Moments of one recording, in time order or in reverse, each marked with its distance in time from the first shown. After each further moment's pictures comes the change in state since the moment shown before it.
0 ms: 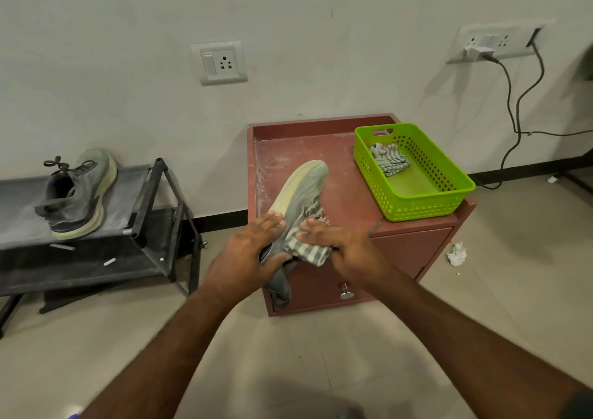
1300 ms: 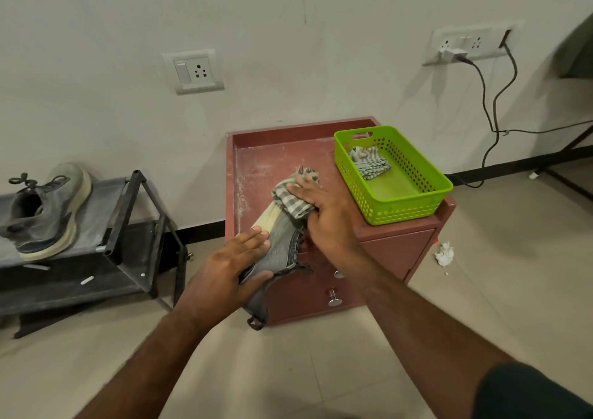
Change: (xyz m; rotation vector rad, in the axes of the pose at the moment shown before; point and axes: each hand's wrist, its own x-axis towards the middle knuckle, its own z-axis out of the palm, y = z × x) left_hand -0.003 0.001 0.007 0.049 -0.027 0.098; right_hand 0.056 0.002 -0.012 0.018 0.442 0.144
